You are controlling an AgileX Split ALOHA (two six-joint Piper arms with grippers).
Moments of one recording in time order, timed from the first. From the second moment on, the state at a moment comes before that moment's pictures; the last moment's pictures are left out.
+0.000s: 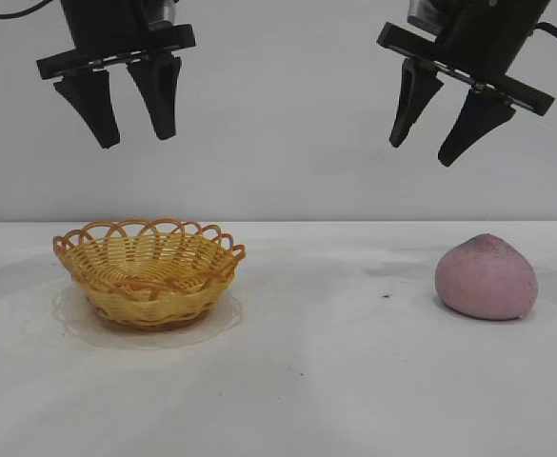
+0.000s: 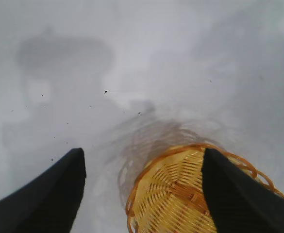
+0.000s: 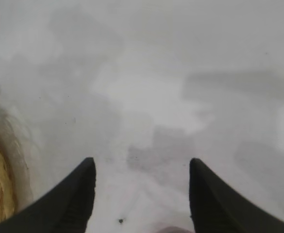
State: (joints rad) left arm -0.26 2.15 -1.93 -0.16 1.12 0.13; right arm 0.20 2.00 -1.53 0.51 0.85 -0.24
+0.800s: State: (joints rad) left arm -0.26 2.15 -1.93 -0.17 1.21 0.39; right arm 0.20 2.00 -1.53 0.51 0.85 -0.24
